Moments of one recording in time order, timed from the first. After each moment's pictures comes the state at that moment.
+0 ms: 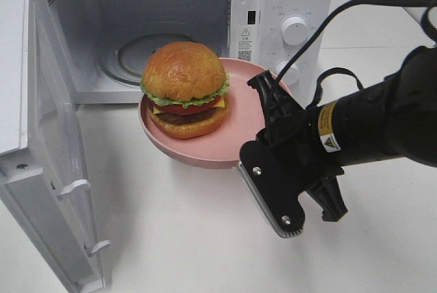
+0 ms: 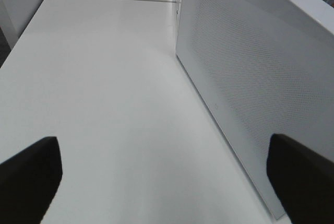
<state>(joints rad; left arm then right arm) 0.05 0.00 -0.52 -0.09 1.07 0.02 0.70 1.50 -0.64 -0.42 0.04 -1.09</state>
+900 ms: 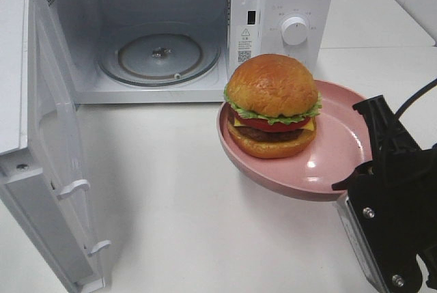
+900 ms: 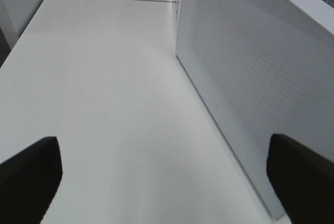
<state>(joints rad) 0.05 0.00 -0.52 -0.09 1.07 0.02 0.70 1.08 -0.41 -0.43 0.29 -0.88</state>
